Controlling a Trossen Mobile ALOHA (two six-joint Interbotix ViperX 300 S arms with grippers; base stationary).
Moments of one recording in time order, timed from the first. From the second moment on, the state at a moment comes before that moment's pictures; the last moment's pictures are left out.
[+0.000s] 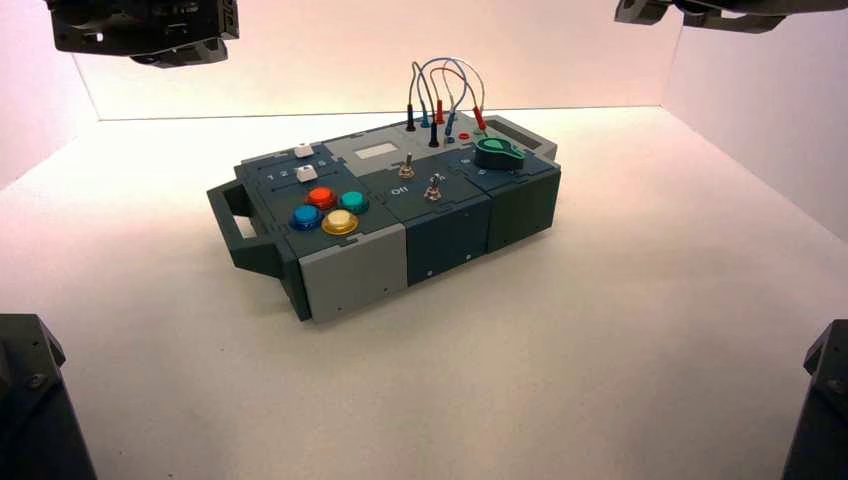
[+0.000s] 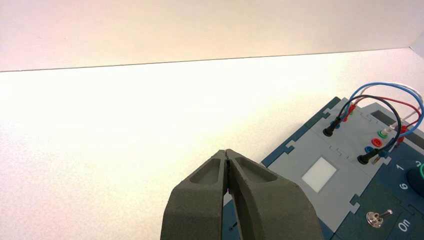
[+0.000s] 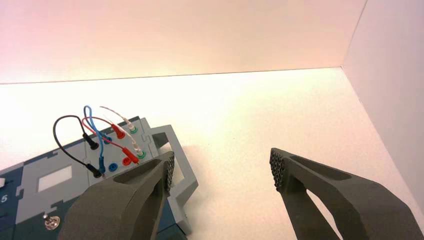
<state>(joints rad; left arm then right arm) -0.28 -0.33 1.16 -0.21 -0.33 0.05 0.37 -0.53 1.16 0.83 -0.29 -0.62</state>
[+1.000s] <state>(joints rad) -0.28 -0.33 1.16 -0.21 -0.33 0.05 0.43 -0.48 1.11 0.83 -0.19 -0.62</state>
